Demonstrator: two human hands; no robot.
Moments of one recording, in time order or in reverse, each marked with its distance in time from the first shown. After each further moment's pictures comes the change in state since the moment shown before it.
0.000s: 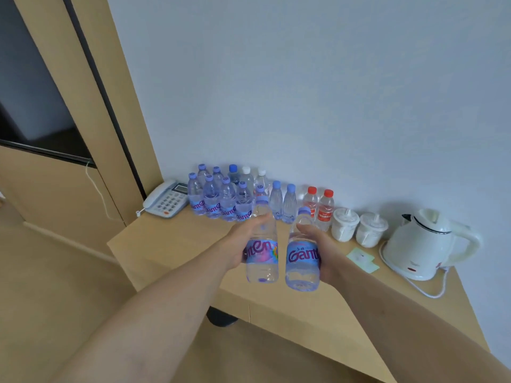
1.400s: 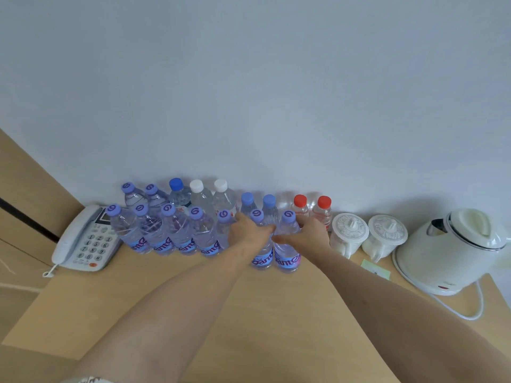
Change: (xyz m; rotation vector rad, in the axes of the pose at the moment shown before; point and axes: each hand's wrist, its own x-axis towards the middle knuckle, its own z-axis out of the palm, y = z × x) left_hand 0.284 0.045 0.047 0.819 0.327 0.020; right_hand 0.234 -0.069 -0.046 -0.898 0.522 -0.312
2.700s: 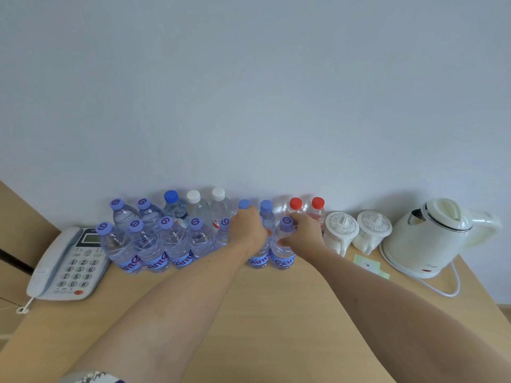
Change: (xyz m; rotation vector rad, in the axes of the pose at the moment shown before) left_hand 0.010 0.006 -0.029 0.298 0.003 0.490; right_hand -0.017 -0.033 0.005 -0.056 0.095 0.008
